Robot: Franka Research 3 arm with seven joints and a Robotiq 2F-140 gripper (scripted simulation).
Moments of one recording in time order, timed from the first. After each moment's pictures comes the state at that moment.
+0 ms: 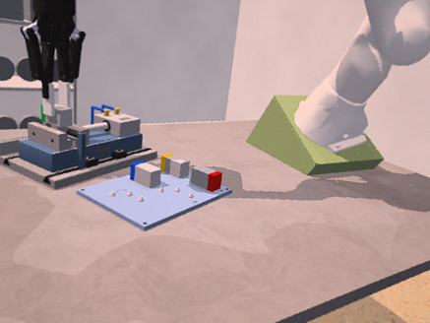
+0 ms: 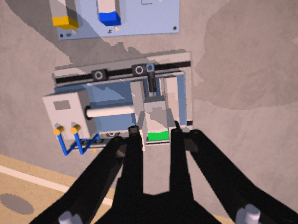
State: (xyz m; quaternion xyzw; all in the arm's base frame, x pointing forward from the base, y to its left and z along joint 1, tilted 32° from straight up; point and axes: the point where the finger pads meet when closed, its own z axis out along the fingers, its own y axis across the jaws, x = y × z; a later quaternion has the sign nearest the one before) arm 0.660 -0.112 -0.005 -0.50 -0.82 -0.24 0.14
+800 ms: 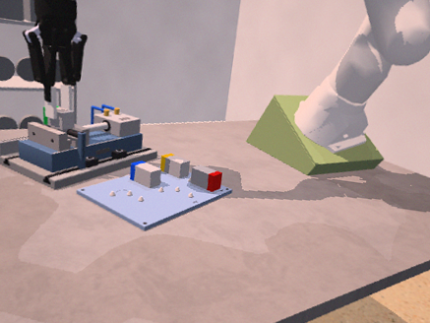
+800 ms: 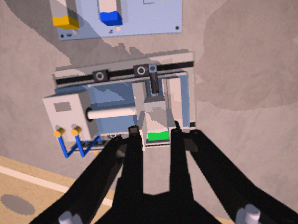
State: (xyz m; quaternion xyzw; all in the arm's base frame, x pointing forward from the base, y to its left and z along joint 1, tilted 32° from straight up) arm 0.656 -0.110 -0.011 -0.50 -0.82 -0.23 0.14
